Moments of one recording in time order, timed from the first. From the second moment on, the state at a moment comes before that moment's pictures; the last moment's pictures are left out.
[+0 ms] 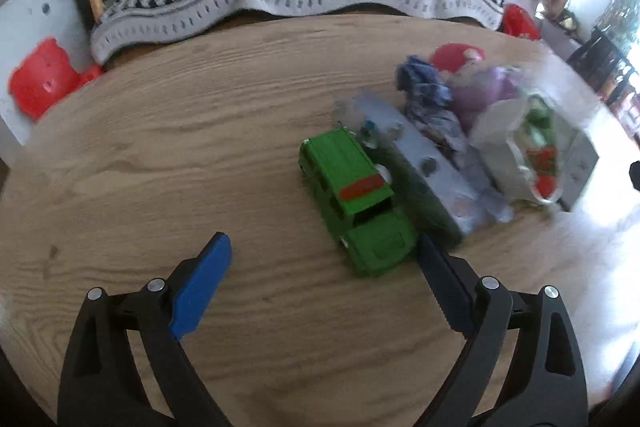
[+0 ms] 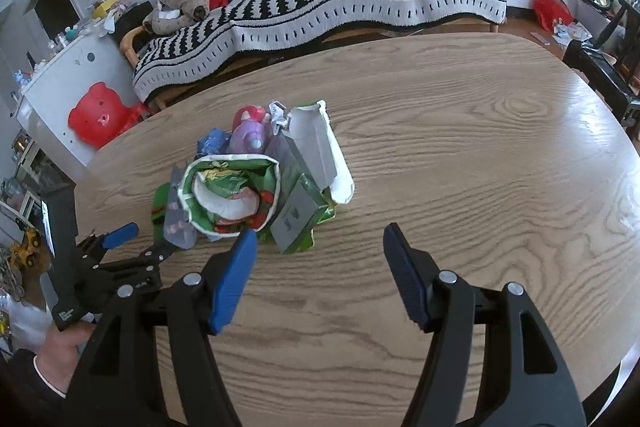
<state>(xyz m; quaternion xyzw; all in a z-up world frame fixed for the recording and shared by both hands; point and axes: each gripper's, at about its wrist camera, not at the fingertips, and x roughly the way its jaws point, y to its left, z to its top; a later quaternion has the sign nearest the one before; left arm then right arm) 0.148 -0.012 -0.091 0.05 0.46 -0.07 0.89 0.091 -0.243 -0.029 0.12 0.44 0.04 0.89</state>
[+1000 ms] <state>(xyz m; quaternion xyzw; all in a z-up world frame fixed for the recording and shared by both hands) 0.171 -0.008 -0.079 0.00 0.47 -0.10 0.88 0.157 -0.254 -0.064 0.26 0.45 0.09 0.85</state>
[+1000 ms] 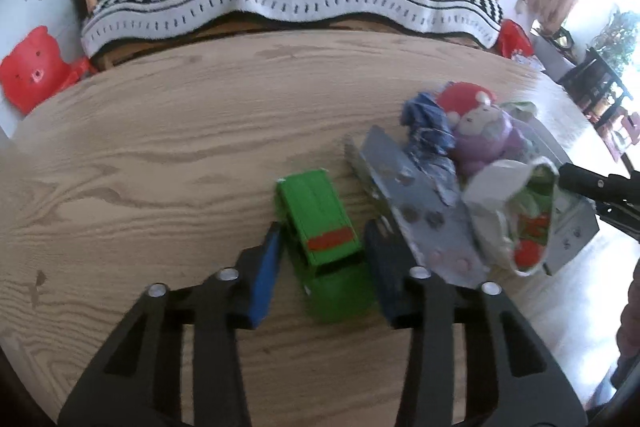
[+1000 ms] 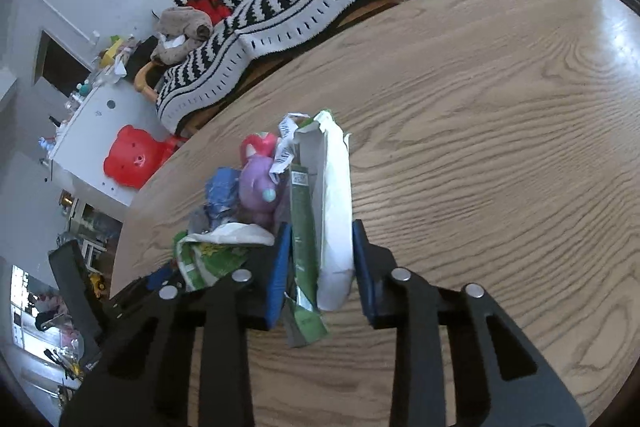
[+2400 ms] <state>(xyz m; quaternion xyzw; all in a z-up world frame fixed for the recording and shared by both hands) 0.088 -0.048 -0.024 0.03 0.44 -0.18 0.88 0.039 -0.209 -0.044 -0.11 0.45 0.08 0.88</state>
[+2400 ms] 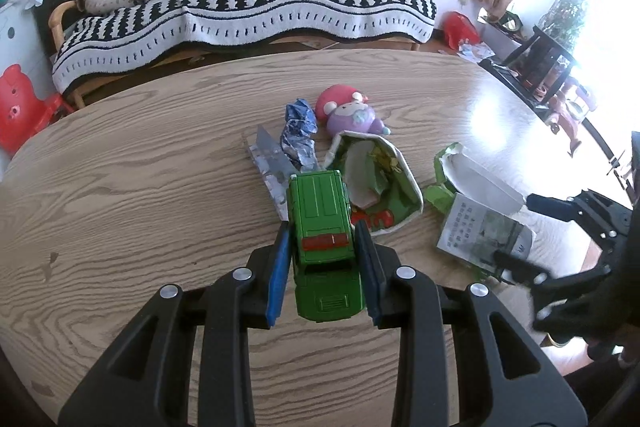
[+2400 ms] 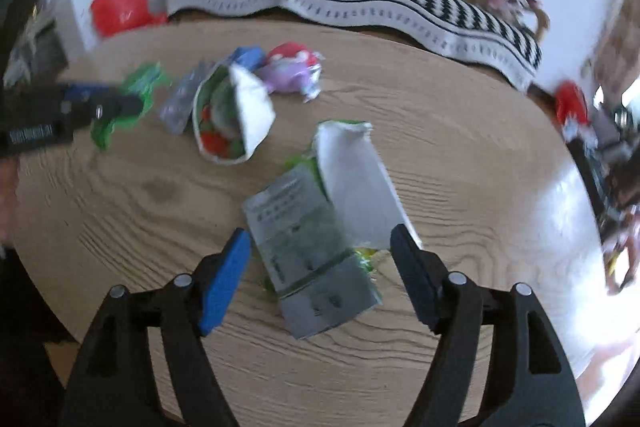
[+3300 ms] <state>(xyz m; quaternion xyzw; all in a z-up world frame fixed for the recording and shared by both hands) 0.063 -0.108 -0.005 0.04 0.42 -0.25 0.87 0.003 -0.267 -0.010 0.04 0.42 0.07 0.90</state>
